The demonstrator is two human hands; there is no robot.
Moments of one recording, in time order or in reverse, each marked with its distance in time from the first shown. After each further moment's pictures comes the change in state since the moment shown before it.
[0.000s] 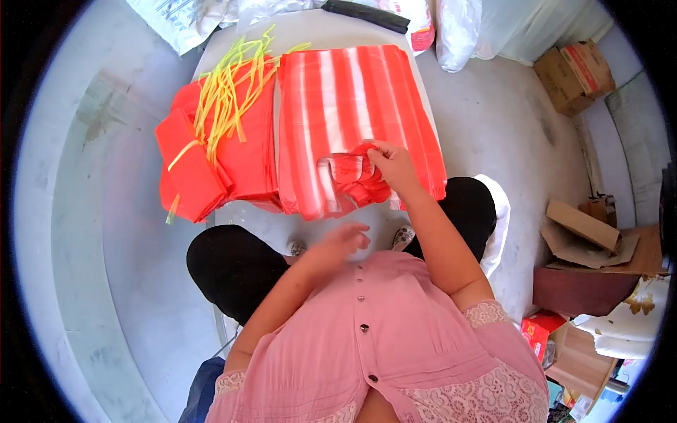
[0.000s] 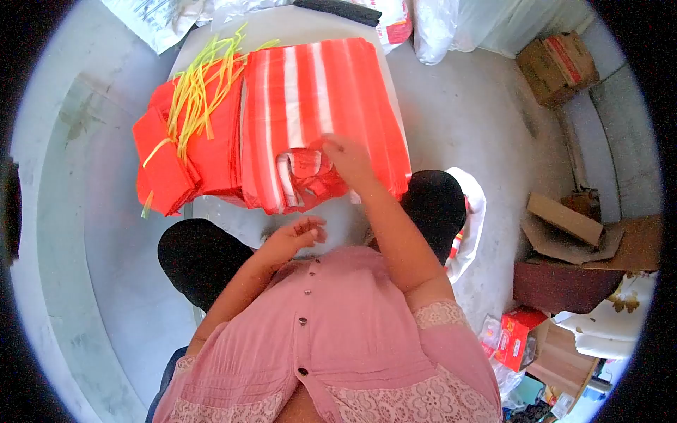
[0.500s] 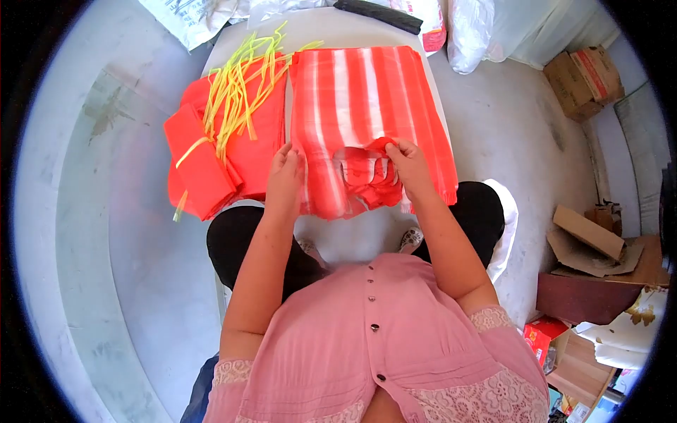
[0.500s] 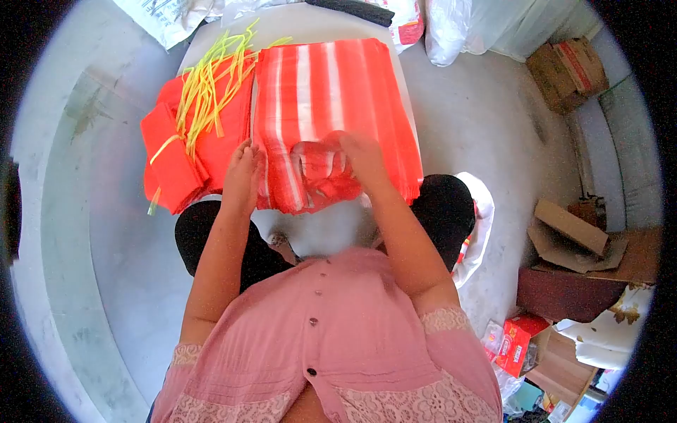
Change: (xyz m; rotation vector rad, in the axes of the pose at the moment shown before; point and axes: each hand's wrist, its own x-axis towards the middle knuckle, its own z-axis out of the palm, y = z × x) left_hand 0.034 0.092 -0.093 -0.463 0.738 0.410; right_hand -0.003 -0.032 -0.004 0.379 0.046 0.161
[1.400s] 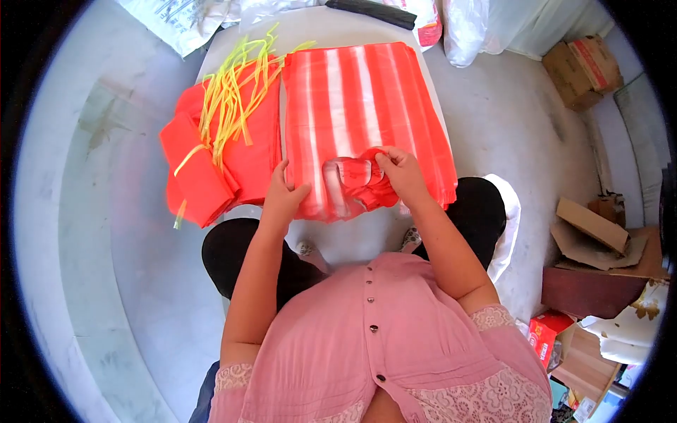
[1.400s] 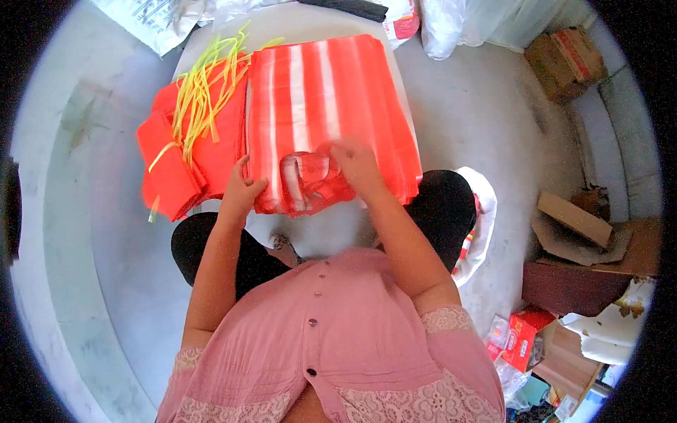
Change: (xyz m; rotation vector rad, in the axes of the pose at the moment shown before) left_hand -0.015 0.000 -0.025 0.661 -0.126 -0.007; right_hand 0.000 0.031 -0.003 -0.062 -0.061 -0.069
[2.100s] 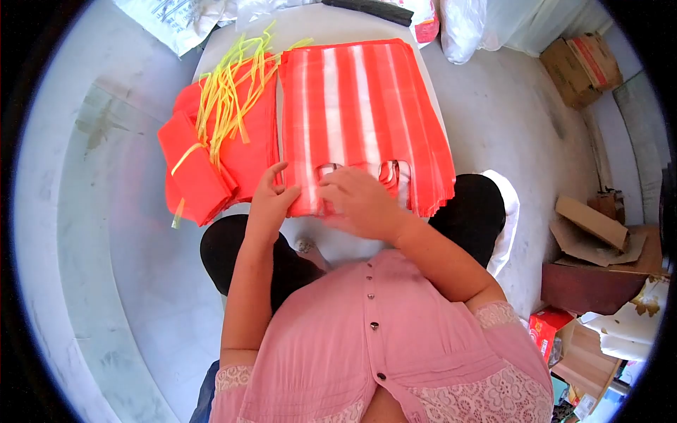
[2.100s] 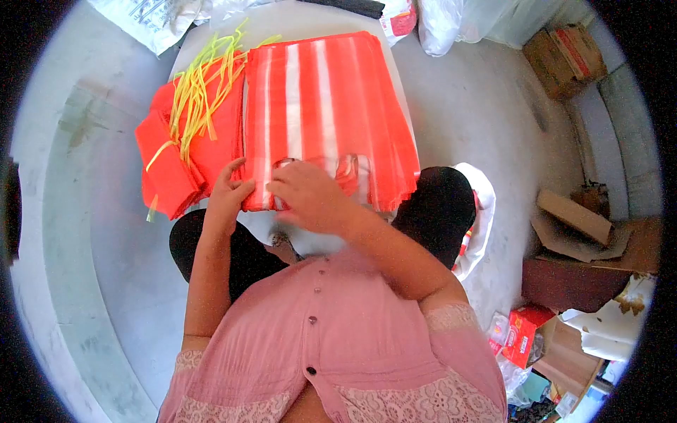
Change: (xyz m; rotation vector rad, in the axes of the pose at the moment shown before) left_hand -0.028 0.025 -0.010 -0.167 -0.029 -0.018; right_hand -0.063 -0.077 0.056 -0.683 -0.289 -0.960
